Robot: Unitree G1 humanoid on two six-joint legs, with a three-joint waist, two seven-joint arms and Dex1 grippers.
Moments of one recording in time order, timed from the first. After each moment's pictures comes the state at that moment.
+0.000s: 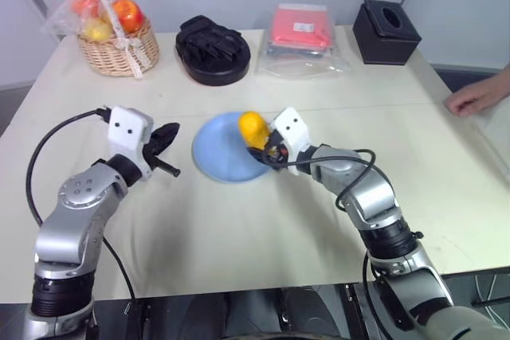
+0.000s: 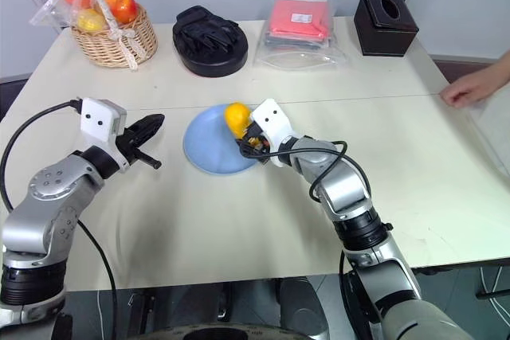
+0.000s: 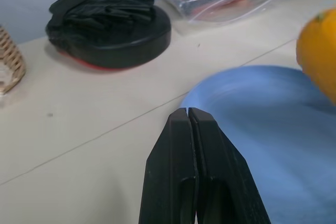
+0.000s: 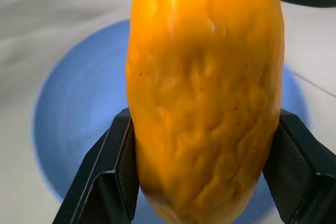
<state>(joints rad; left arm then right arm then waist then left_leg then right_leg) -0.18 0.55 0.21 -0.44 -0.38 0.60 -0.43 -0.58 -0.28 0.28 -0.15 0.16 0.75 0.48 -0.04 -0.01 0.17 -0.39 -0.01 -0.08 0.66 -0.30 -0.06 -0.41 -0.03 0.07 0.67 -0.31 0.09</state>
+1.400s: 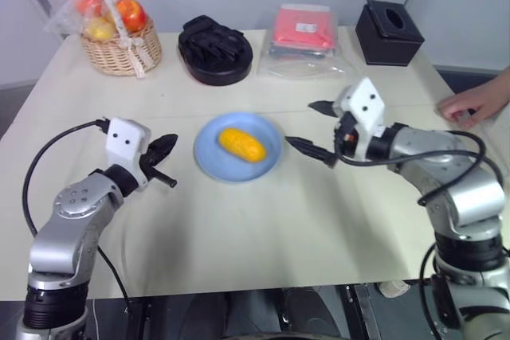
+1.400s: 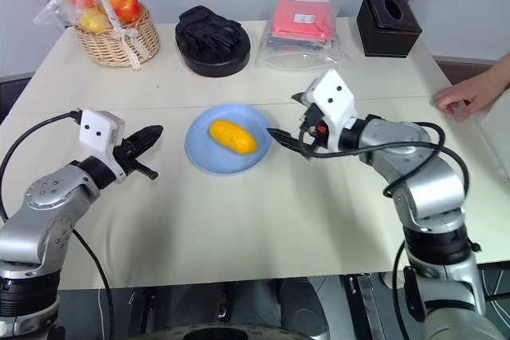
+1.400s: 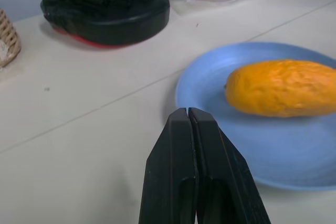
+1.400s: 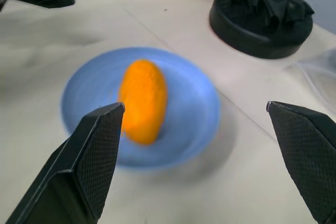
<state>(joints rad) -0.13 0.56 0.22 -0.46 -0.40 0.60 -0.45 -0.47 -0.64 -0.07 -0.53 0.38 0.87 0.73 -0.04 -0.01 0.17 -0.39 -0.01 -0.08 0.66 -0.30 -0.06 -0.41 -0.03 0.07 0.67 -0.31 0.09</state>
